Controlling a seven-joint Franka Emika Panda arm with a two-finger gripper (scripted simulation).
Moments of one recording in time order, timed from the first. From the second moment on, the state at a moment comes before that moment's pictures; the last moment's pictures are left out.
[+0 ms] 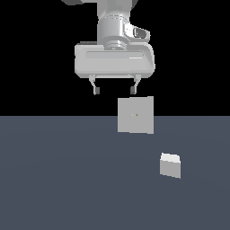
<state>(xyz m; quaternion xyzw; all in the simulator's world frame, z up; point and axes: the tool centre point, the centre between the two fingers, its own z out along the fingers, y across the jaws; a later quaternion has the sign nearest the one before) -0.001 0.000 0.163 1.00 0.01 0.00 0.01</state>
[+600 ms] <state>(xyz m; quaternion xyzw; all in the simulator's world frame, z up) -0.009 -0.013 0.153 1.00 -0.01 0.01 0.01</state>
